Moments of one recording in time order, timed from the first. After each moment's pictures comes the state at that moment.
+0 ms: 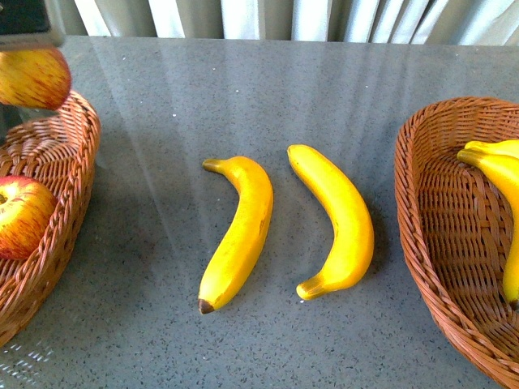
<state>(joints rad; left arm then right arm) -0.06 1.60 0.79 0.18 0.24 1.32 0.00 0.00 0.02 0.00 0.00 0.00</state>
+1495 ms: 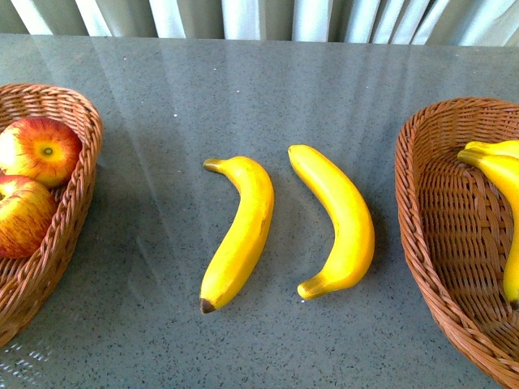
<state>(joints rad) 0.02 0.81 0.11 0.70 0.01 -0.01 0.00 0.00 0.02 0.00 0.00 0.00</state>
